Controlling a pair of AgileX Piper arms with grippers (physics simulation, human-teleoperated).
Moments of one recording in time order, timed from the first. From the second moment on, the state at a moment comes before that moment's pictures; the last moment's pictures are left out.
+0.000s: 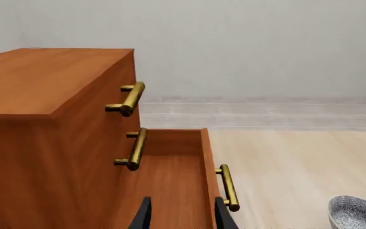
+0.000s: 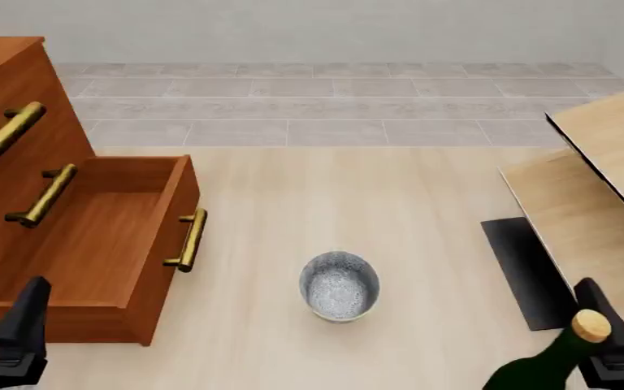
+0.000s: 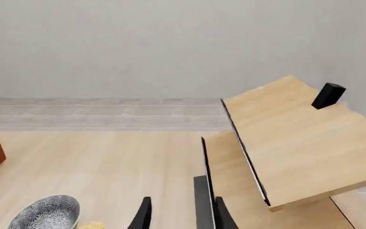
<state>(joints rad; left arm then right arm) 0.00 0.03 0.00 -0.02 0.00 0.00 0.00 0.00 0.00 0.00</state>
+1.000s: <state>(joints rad) -0.31 0.64 -0.06 -0.37 -0.13 0.00 0.01 0.00 0.00 0.00</state>
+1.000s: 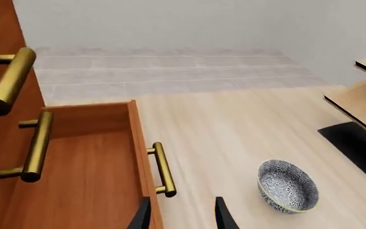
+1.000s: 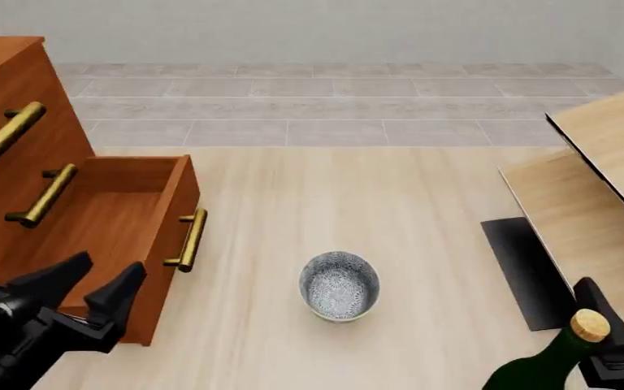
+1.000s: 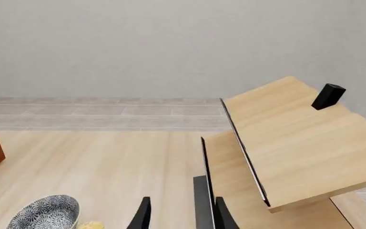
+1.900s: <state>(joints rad) -0.61 1.13 -0.21 -0.60 -0.16 0.00 0.01 0.00 0.00 0.00</state>
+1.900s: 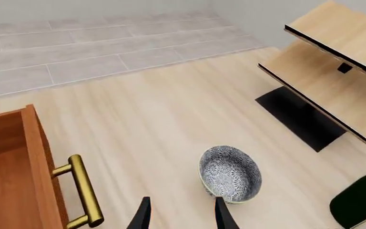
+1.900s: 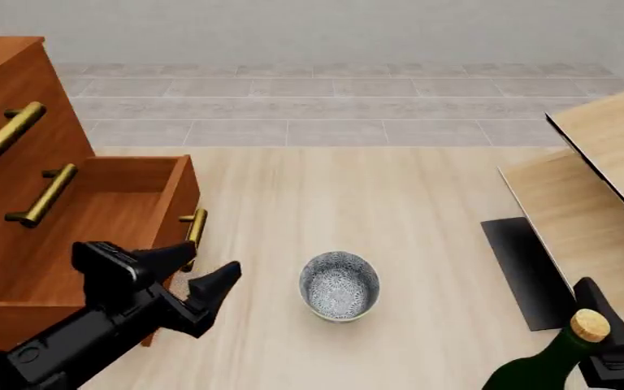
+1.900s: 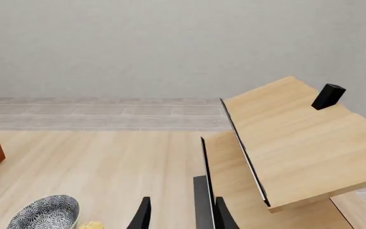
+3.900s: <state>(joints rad) -0.71 1.80 -0.62 -0.69 -0.20 0.00 0.01 0.00 0.00 0.00</state>
